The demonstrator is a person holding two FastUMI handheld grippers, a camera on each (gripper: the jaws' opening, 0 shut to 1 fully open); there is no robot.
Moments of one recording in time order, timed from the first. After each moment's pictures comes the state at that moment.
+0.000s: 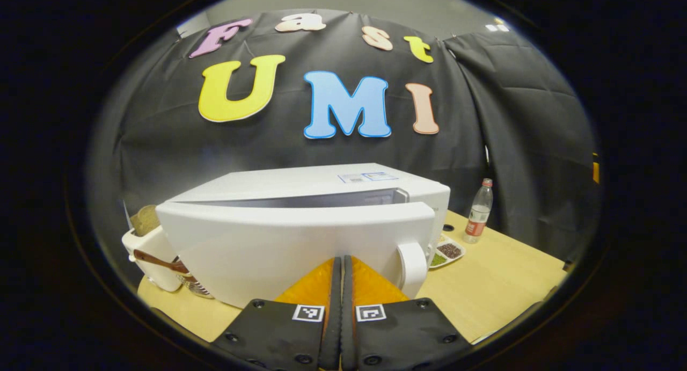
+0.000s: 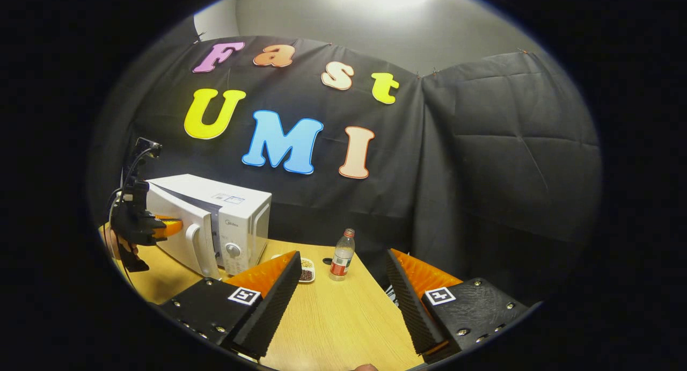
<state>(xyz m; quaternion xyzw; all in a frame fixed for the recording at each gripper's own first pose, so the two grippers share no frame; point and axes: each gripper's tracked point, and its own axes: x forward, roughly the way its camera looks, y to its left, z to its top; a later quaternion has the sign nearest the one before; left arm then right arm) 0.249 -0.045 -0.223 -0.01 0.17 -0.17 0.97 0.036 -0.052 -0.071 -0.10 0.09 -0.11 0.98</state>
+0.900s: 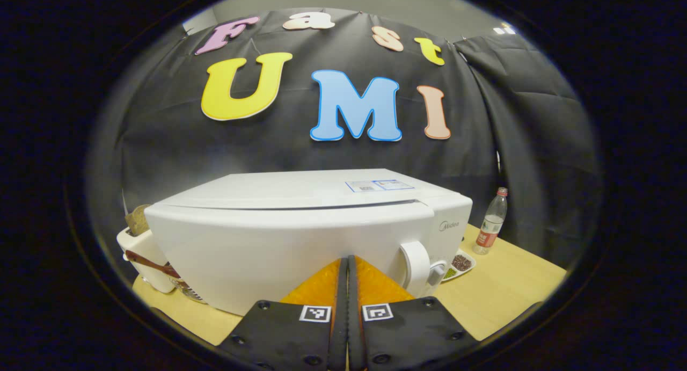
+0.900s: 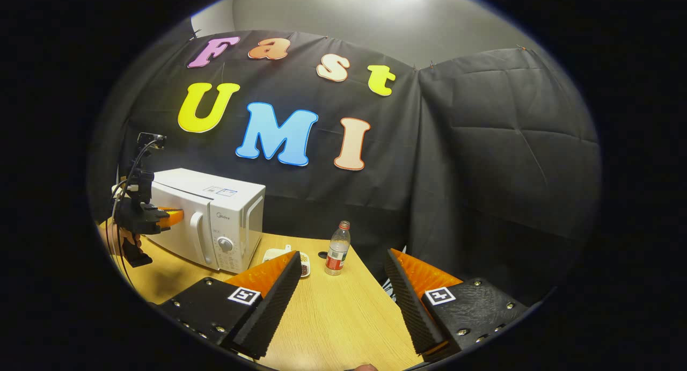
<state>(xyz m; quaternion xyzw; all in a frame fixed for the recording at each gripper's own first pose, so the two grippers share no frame) 0.285 -0.050 -0.227 -0.02 0.16 -0.15 0.98 0.041 -0.063 -0.086 -0.10 0.11 -0.12 0.98</state>
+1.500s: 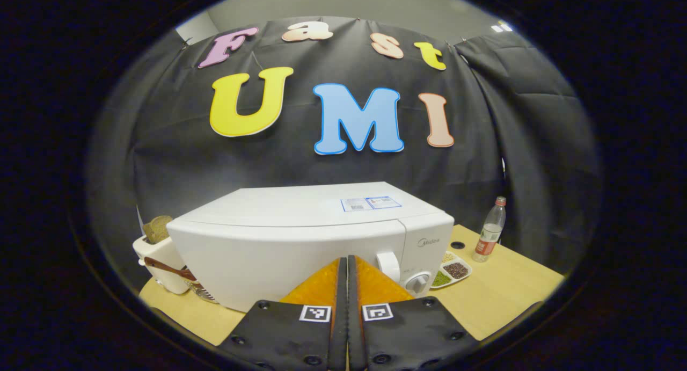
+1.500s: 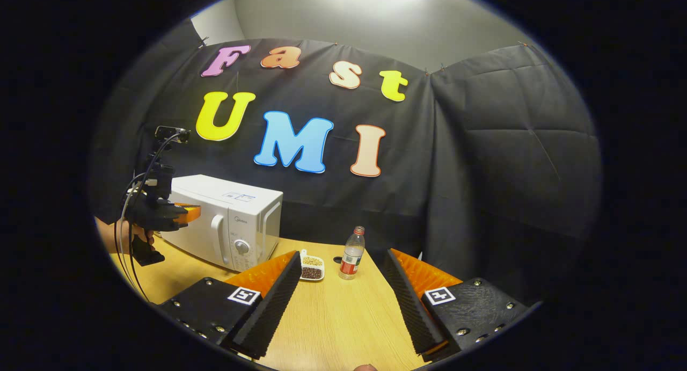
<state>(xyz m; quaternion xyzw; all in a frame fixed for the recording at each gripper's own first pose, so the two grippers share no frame) 0.248 -0.058 -0.176 -0.02 0.14 -0.11 0.98 0.034 -0.058 -0.079 -0.09 0.09 -0.05 0.99</state>
